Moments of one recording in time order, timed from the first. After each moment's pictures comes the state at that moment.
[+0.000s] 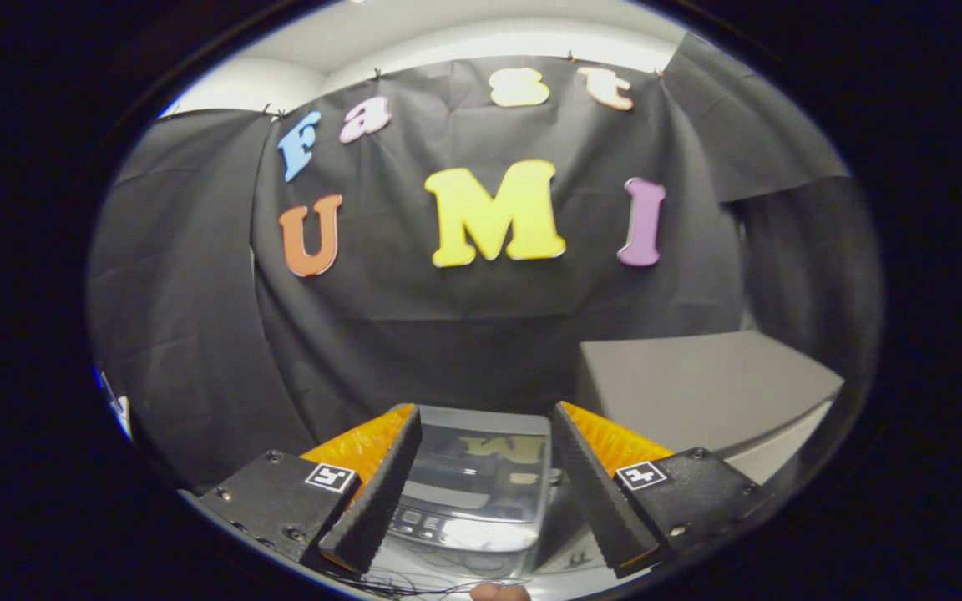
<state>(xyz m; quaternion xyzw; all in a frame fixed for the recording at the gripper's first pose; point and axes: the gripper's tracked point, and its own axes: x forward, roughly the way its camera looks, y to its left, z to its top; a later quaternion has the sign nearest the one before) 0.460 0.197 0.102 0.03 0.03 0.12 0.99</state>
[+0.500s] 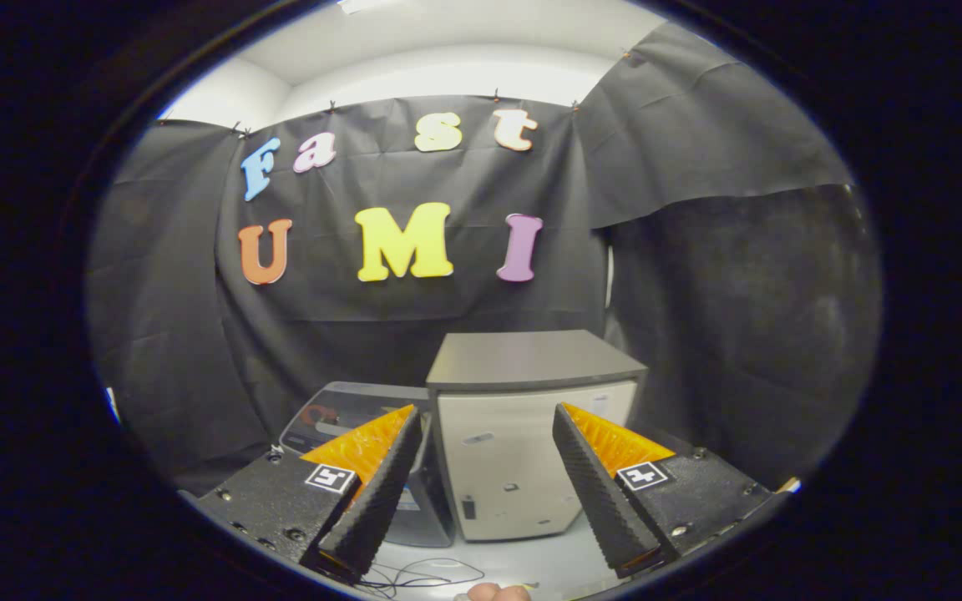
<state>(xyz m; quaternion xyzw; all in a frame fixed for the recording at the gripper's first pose) 0.239 0.006 0.103 0.02 0.03 0.00 1.00</state>
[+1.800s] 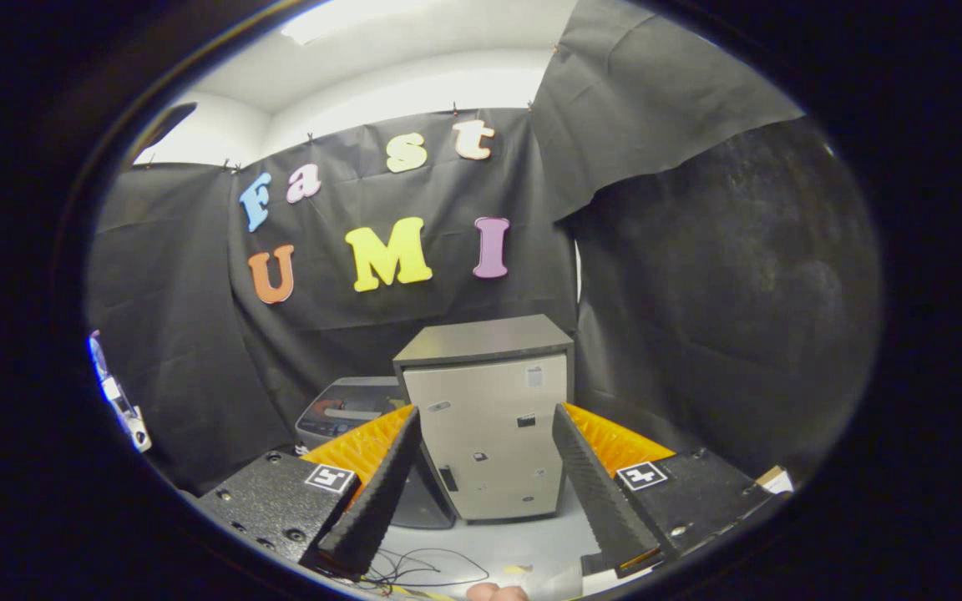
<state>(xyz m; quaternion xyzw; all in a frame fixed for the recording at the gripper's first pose) 0.147 -0.110 0.079 0.08 0.03 0.05 1.00</state>
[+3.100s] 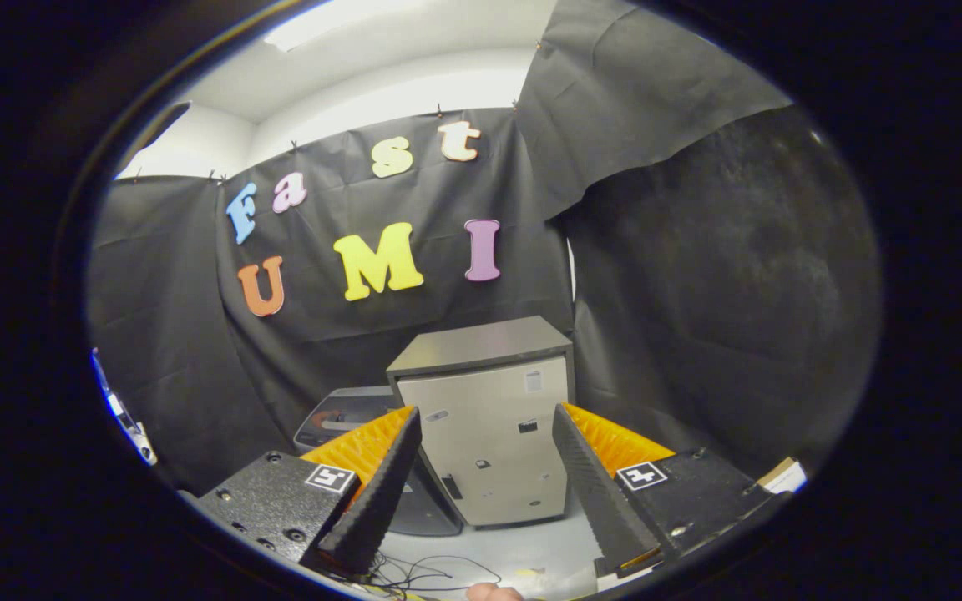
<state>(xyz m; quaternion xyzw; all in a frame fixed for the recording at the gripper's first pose) 0.172 -0.114 0.080 0.11 0.03 0.04 0.99</state>
